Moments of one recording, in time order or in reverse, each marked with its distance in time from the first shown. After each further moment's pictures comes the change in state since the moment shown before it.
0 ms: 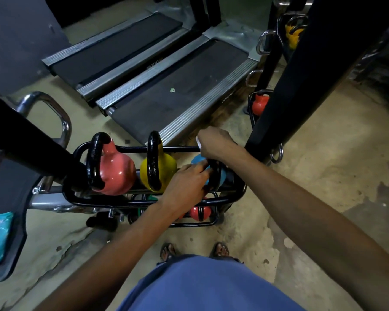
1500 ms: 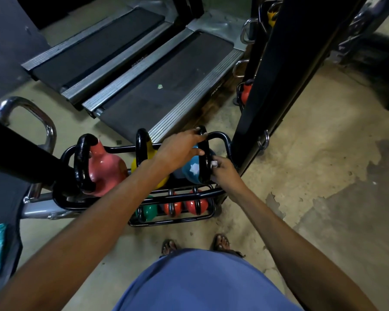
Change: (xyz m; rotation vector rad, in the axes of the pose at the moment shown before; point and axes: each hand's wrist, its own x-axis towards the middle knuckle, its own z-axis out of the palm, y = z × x) left_hand 0.075 -0.025 -0.037 -0.031 -0.205 -0.090; right_hand -0.102 0.030 0.085 1.414 0.085 0.222
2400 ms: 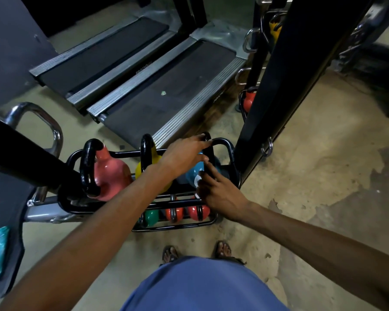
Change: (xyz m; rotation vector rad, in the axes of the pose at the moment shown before) left_hand -0.001 0.004 -0.005 0.061 0.006 0.031; right_hand -0.002 0.035 0.001 -1.637 -0.057 -1.263
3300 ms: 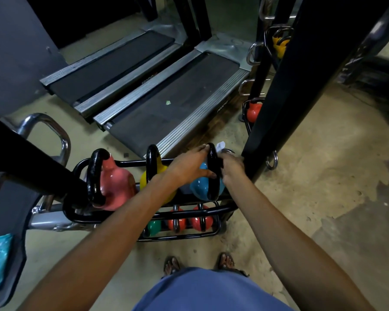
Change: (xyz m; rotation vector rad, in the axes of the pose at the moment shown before) left_hand 0.010 -0.015 0.014 -0.167 -0.053 -0.045; right_hand 0.086 0.068 -0.011 1.893 0.466 1.943
